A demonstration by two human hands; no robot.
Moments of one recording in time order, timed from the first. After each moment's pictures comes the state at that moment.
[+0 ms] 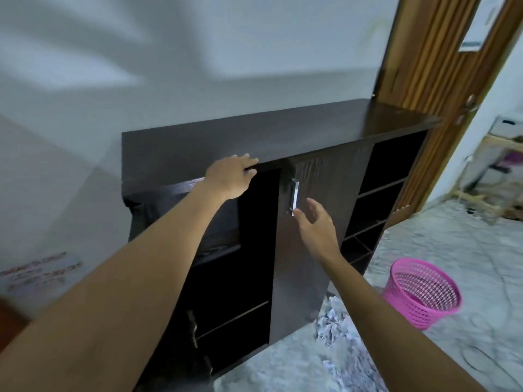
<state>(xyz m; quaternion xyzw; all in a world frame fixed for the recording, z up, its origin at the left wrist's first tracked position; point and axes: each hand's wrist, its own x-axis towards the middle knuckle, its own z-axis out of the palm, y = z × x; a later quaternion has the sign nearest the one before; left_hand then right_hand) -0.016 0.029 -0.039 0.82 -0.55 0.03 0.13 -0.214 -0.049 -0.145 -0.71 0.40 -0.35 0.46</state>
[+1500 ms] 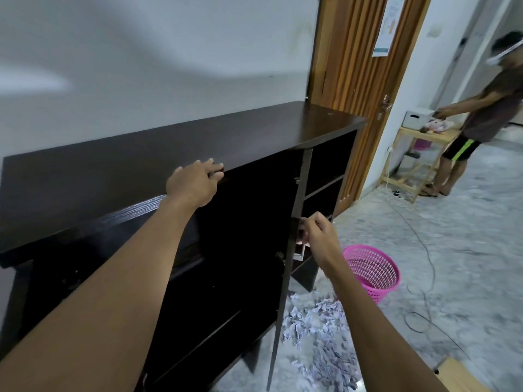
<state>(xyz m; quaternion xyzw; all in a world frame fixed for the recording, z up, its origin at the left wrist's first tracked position) -0.032 -0.049 -0.043 0.83 -0.52 0.02 0.20 -0.292 -0.116 -0.144 -0.62 0.37 -0.44 0.52</state>
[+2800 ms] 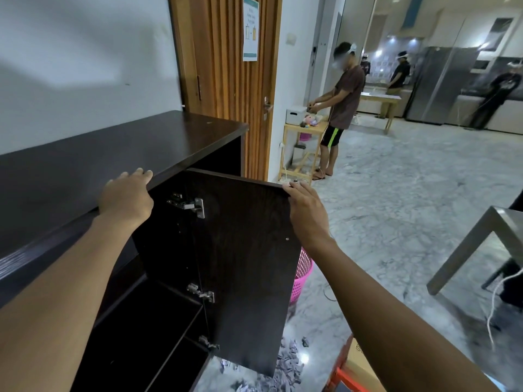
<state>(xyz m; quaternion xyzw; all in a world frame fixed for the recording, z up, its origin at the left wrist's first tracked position) -0.107 -0.220 -0.053 0.76 -0.63 0.10 0.14 -0.443 -0.260 -0.120 -0.72 0.59 -0.36 -0.06</state>
